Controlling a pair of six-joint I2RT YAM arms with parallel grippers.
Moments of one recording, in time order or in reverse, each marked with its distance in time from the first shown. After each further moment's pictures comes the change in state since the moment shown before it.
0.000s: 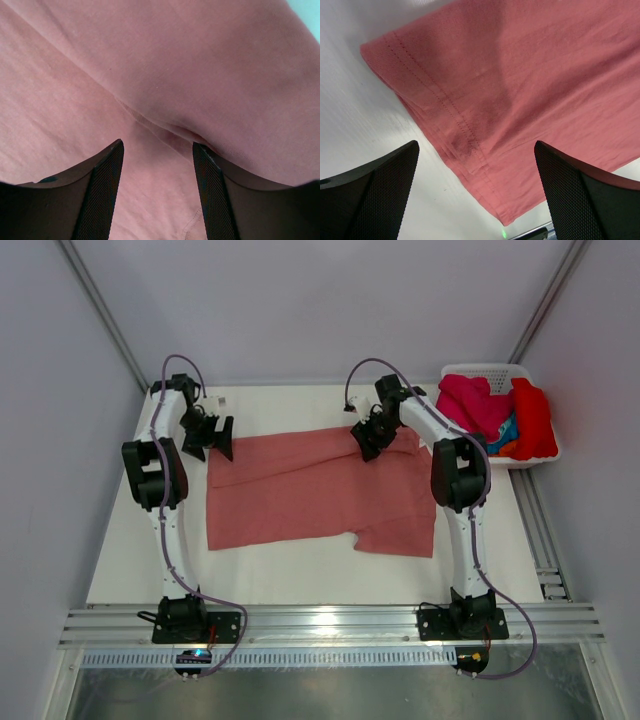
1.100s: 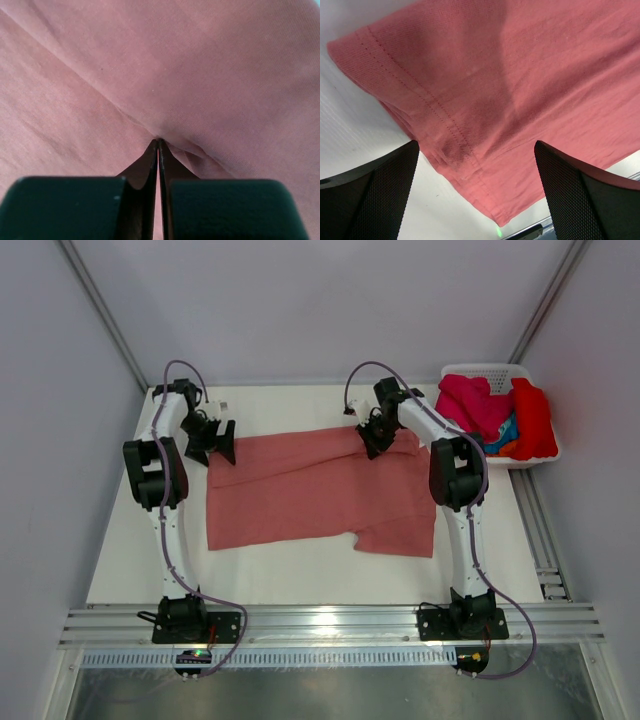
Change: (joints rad) left arm 0.000 0.007 -0.039 0.008 0.034 -0.004; right arm 0.002 0.028 0.006 -0.007 0.010 0.010
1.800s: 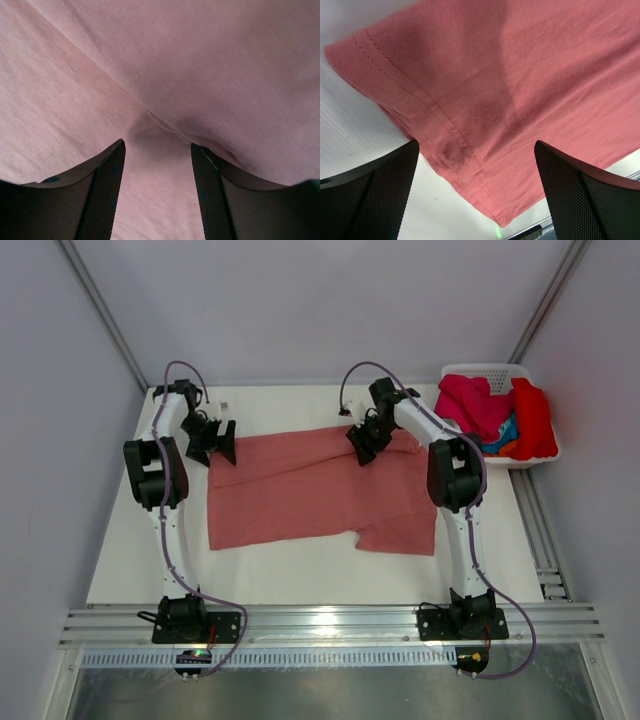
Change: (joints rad) left arm 0.000 0.005 -0.004 0.006 0.012 0.000; right arm 0.021 -0.009 0.001 -0.018 -0.021 0.007
